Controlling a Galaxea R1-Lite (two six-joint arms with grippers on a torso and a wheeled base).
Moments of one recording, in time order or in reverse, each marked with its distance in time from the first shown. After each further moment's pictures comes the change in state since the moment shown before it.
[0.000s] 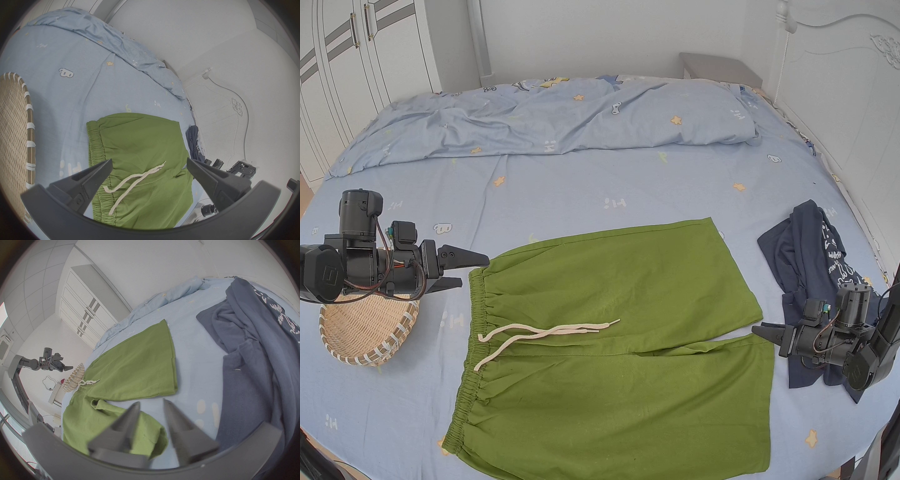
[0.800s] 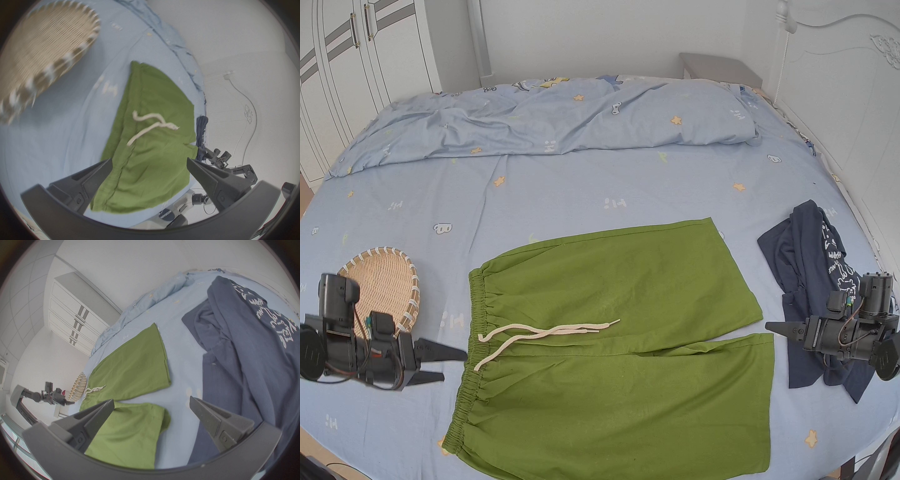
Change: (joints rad) left arm 0.105 -0.173 0.452 -0.001 -0.052 -0.025; right arm -0.067 -0.253 -0.020 0.358 0.017 0.077
